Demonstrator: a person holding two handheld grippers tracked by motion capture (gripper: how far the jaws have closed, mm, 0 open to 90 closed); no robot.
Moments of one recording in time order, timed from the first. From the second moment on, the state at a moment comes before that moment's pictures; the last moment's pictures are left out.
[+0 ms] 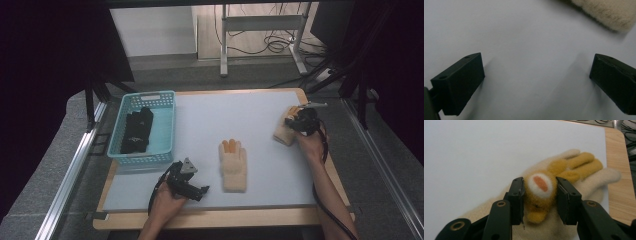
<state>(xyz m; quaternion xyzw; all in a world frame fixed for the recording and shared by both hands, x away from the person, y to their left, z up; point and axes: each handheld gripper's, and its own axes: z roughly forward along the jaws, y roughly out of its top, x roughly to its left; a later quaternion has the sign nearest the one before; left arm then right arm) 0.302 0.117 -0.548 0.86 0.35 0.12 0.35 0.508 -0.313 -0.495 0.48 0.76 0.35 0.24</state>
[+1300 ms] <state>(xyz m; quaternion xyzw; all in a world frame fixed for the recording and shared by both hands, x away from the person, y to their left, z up) 0.301 0.116 -0.549 0.86 0.35 0.12 0.35 0.367 -0.183 -0.448 0.28 0.85 0.43 0.11</state>
